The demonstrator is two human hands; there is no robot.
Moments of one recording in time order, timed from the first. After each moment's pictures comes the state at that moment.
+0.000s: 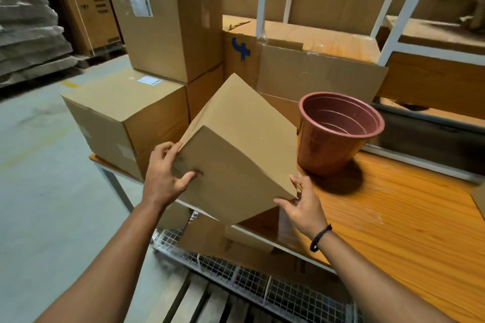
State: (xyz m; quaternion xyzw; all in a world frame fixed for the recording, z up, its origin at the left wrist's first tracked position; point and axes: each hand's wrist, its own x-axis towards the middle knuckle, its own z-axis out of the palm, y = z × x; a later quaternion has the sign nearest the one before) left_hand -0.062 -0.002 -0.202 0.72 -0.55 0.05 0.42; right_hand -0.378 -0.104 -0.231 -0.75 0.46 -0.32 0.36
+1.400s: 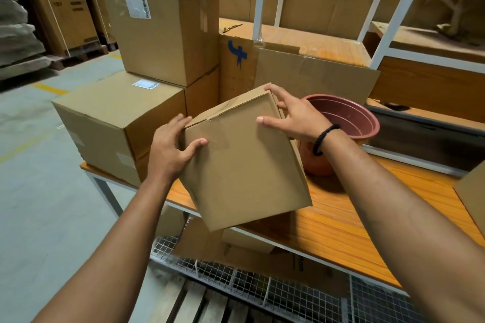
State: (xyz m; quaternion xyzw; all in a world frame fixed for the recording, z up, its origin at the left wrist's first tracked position) left_hand -0.034 -0.036 -0.151 0.68 -0.54 0.03 0.50; right_hand -0.290 -0.168 -0.041 -0.88 0.41 -0.16 0.20
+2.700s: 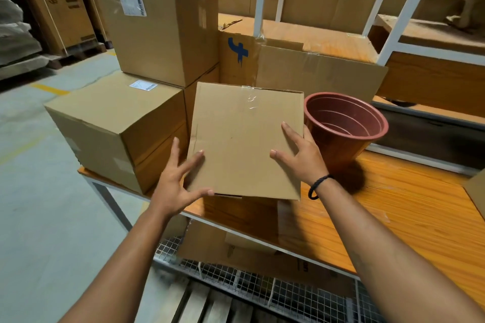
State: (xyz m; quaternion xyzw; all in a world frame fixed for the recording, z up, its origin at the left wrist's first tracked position) left_hand -0.026 -0.023 -0.214 0.62 -0.63 -0.12 0.45; right_hand -0.304 -0.170 -0.147 -0.79 0.47 -0.31 0.25
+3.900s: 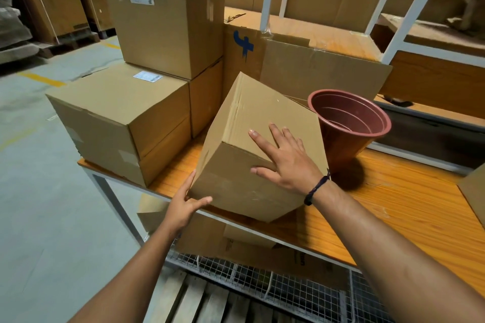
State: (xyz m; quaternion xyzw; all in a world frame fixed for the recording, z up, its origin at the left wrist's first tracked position) left_hand -0.020 -0.010 -0.303 0.64 -0.44 -0.38 0.51; right_hand -0.267 -0.115 -0.128 -0.92 0.39 -0.06 0.02
